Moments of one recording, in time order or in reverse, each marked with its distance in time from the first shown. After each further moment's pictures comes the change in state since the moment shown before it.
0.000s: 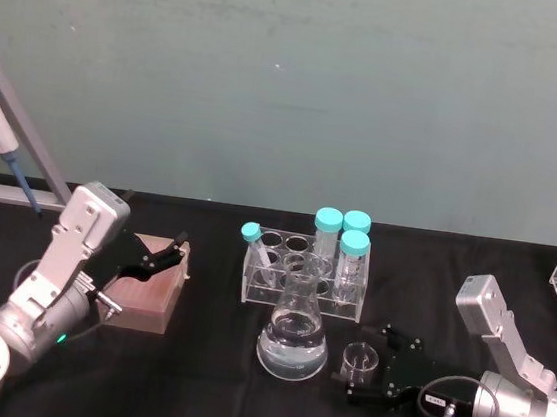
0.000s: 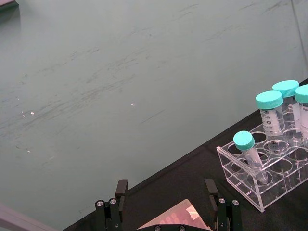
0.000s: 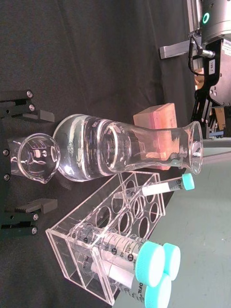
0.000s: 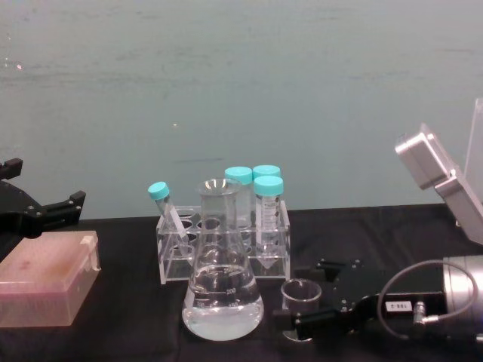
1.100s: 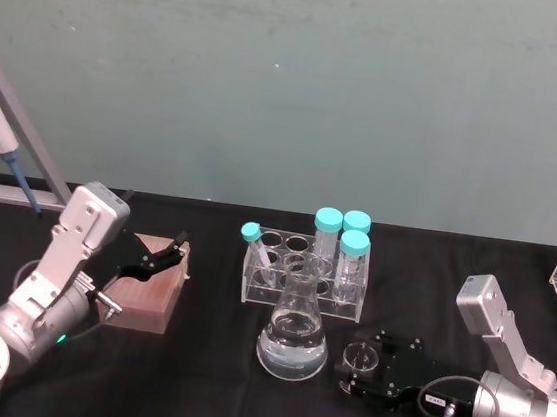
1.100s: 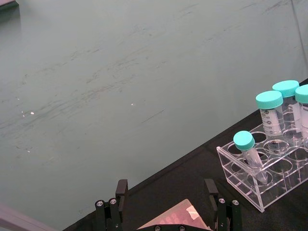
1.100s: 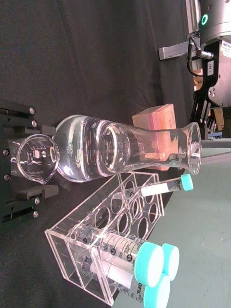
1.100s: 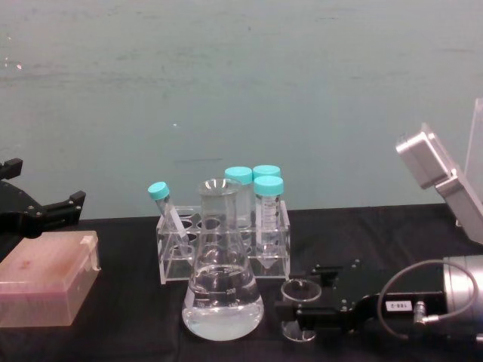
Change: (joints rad) left arm 0.000 0.000 0.000 0.000 0.000 0.000 0.000; right arm 0.000 0.000 0.001 0.000 0.003 -0.002 0.003
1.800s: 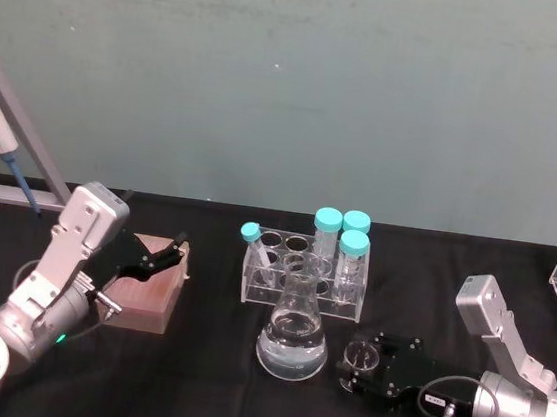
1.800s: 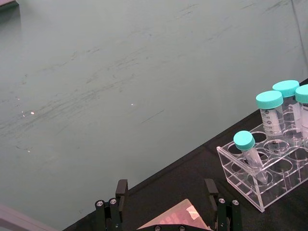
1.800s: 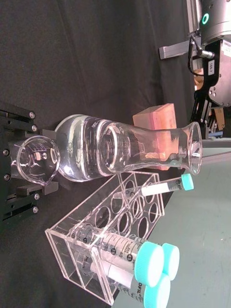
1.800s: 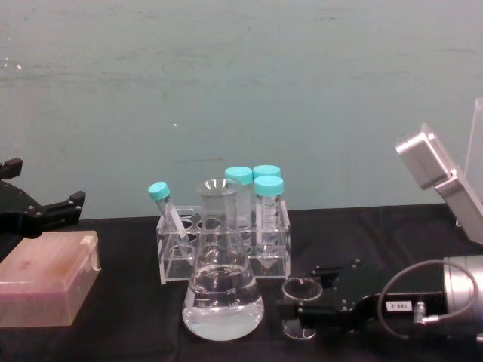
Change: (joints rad) left arm 0.000 0.000 0.000 0.000 0.000 0.000 0.000; right arm -0.001 0.001 0.000 -0.003 -0.003 0.000 -0.004
